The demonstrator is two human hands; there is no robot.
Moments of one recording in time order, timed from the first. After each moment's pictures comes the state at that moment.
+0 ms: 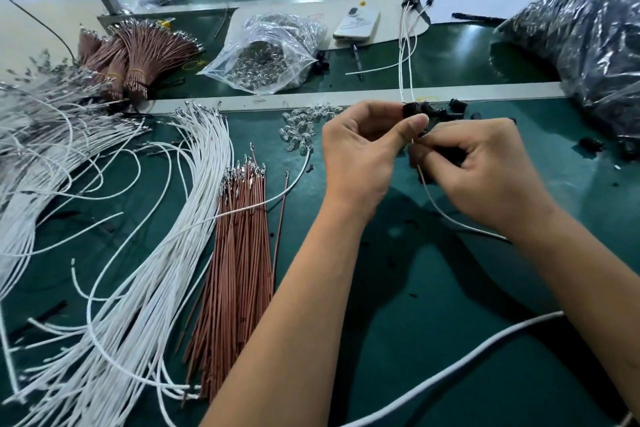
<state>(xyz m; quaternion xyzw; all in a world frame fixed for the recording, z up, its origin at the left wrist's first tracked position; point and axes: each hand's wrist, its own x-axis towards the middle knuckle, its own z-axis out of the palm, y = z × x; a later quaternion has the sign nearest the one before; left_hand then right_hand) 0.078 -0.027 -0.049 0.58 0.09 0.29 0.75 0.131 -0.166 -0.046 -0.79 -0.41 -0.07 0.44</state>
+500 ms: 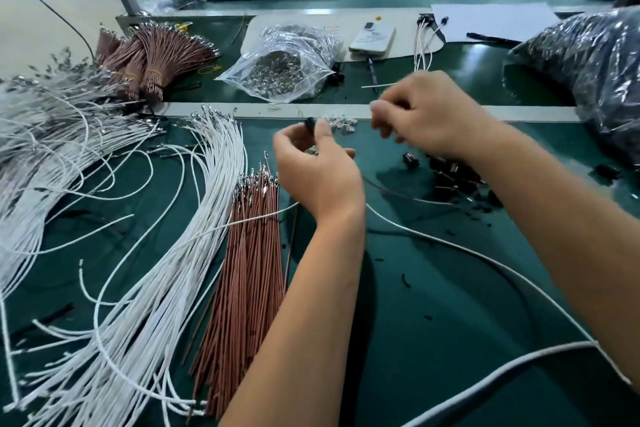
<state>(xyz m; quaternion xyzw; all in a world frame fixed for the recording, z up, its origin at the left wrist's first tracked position) 0.071 0.005 -0.046 0.49 0.40 0.47 0.61 0.175 -0.082 0.005 -0.85 -0.44 0.05 0.28</state>
